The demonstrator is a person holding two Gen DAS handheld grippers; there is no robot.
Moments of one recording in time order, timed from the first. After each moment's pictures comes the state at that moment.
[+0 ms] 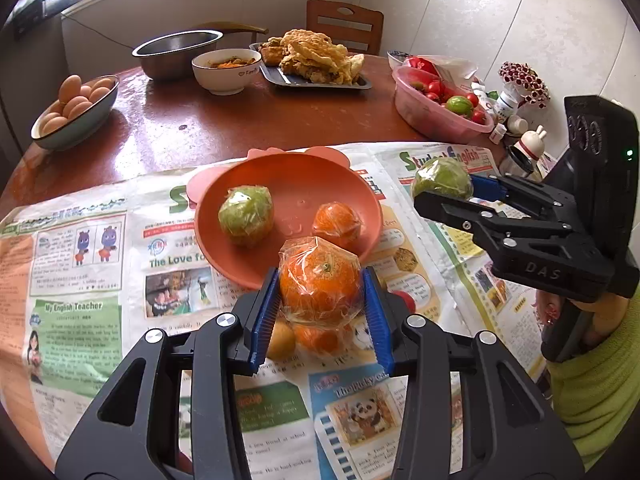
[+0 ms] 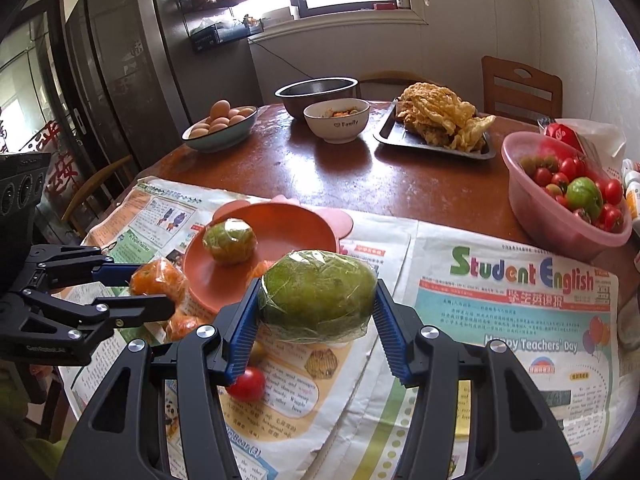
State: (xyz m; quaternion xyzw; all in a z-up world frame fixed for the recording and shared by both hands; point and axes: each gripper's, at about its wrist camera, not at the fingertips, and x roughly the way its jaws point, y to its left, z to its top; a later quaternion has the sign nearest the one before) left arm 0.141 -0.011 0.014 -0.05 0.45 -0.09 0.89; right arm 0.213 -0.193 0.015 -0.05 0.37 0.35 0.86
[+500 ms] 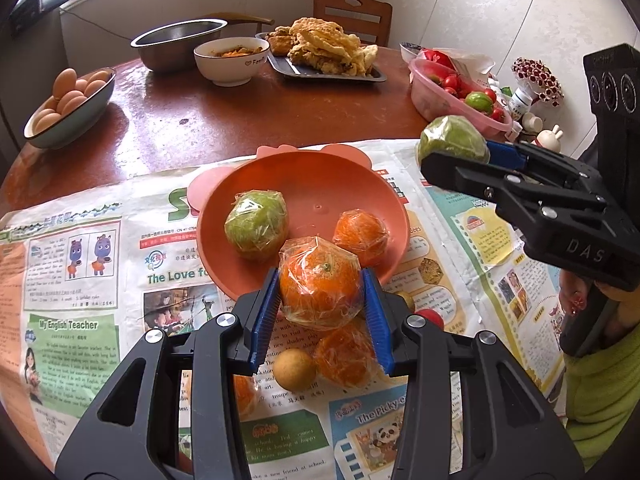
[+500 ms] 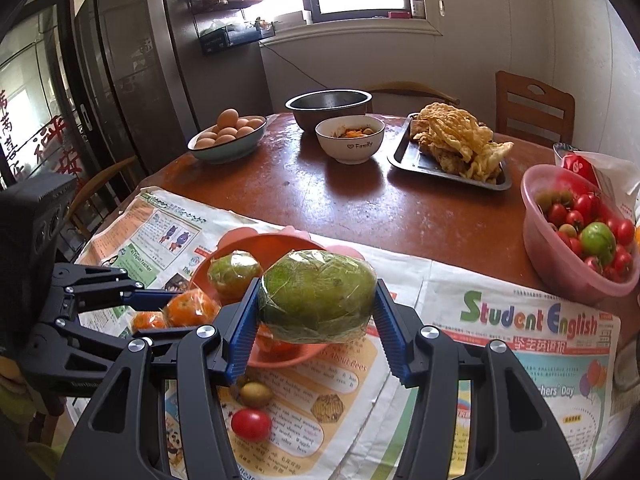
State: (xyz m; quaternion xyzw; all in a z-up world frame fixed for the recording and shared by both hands) left arm 0.167 -0.004 -0.002 -0.05 0.46 -0.08 0.88; right arm 0.233 -0.170 0.030 -0.06 0.36 0.36 0.86
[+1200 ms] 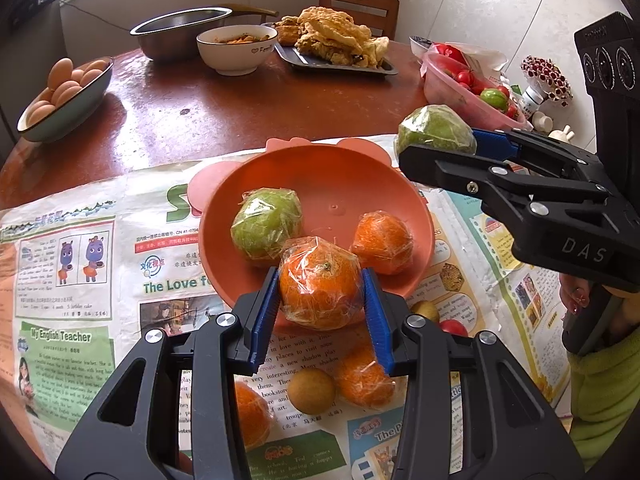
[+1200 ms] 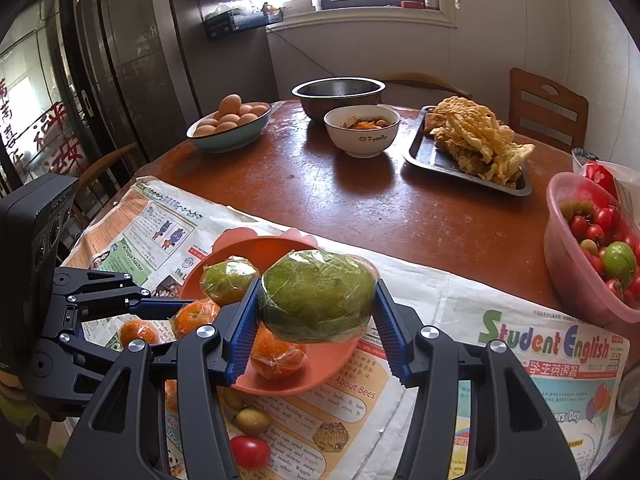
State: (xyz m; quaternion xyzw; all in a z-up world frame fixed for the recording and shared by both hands) left arm 0.181 0.003 -0.016 -0.06 0.47 -0.08 0.87; right arm 0.253 -0.142 0.019 -0.08 0.38 0.37 0.84
